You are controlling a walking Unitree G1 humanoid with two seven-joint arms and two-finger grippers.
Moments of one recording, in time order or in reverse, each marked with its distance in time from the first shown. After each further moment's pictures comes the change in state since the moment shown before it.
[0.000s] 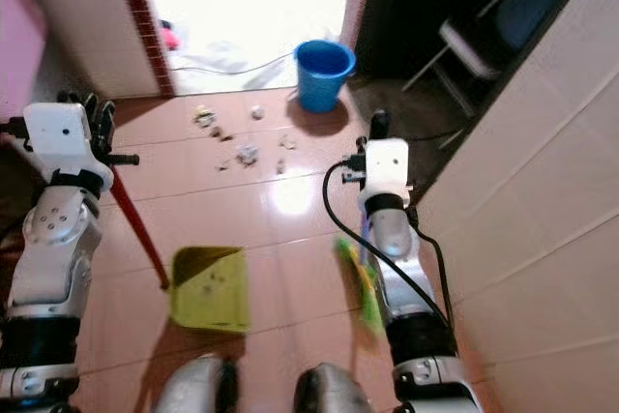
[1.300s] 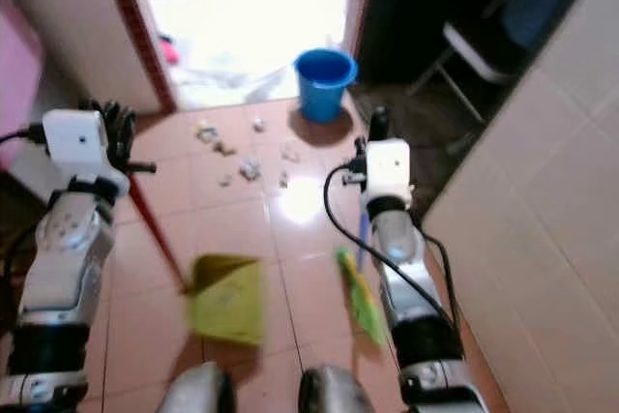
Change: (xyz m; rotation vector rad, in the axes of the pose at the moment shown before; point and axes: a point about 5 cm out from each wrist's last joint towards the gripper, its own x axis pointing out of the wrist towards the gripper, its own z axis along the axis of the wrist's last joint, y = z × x) left arm 0.000 -0.013 0.005 -0.045 -0.022 -0.075; right arm -0.003 0.002 0.002 -0.017 -0.028 0.048
